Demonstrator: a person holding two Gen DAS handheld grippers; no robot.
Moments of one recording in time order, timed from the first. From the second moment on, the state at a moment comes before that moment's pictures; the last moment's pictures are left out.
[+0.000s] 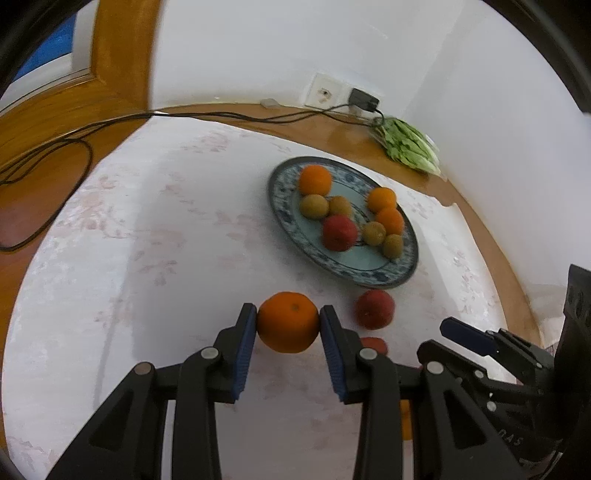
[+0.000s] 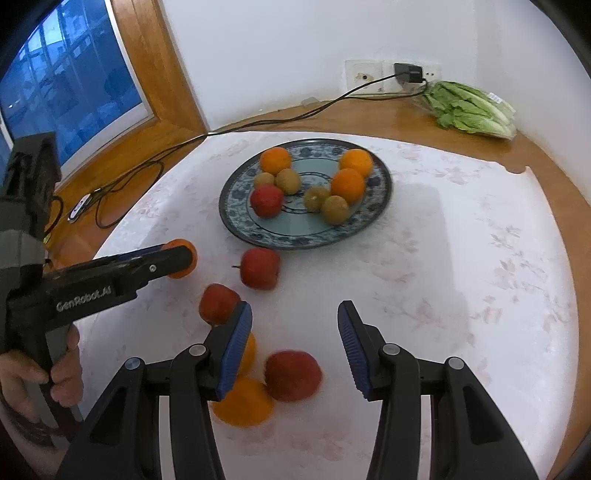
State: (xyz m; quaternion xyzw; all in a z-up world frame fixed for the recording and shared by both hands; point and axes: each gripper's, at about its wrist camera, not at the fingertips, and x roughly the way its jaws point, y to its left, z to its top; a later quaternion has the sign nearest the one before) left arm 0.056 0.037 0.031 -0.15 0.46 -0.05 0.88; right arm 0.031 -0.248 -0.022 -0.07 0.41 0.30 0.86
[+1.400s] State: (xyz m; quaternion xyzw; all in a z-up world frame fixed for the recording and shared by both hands) left arm 0.051 0.063 0.027 -0.18 0.44 -0.04 0.88; right arm 0.042 -0.200 -0.025 -0.06 0.41 0.31 0.85
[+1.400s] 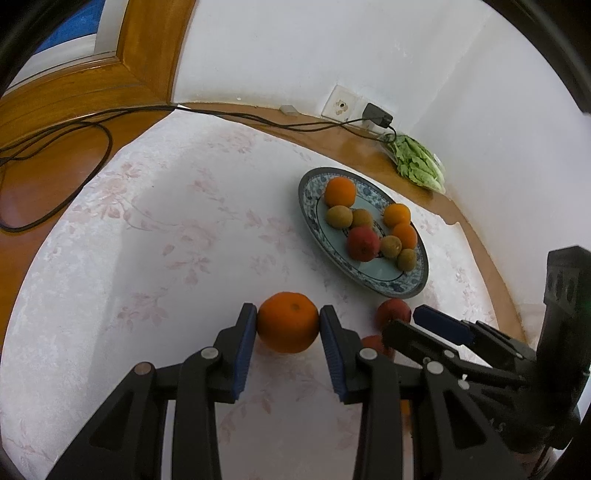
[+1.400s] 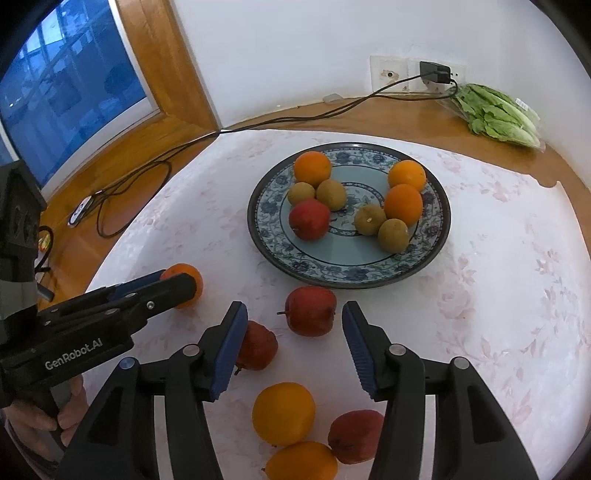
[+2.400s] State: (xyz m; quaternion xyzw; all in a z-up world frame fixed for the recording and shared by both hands) left arm 0.049 0.064 0.029 -0.19 0.44 -0.05 0.88; right arm 0.066 -0.201 -0.038 -0.01 0.46 0.29 0.84
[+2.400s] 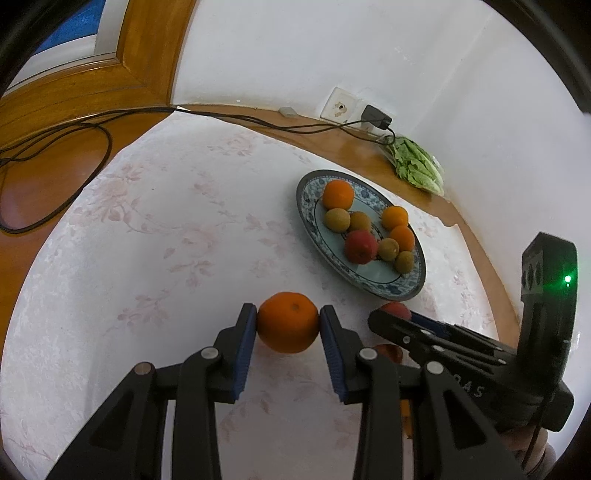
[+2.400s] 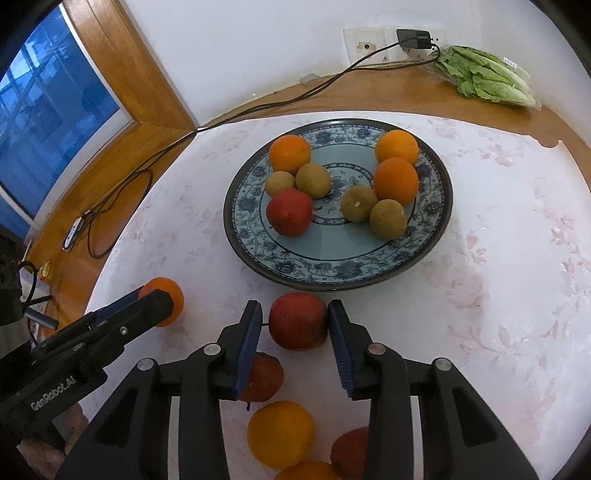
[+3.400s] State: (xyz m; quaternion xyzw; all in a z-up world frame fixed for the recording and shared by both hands) left arm 0.049 0.047 0.044 -0.16 0.43 -0.05 0.89; right arm 0.059 -0.221 -0.013 -0.01 0.42 0.30 0.86
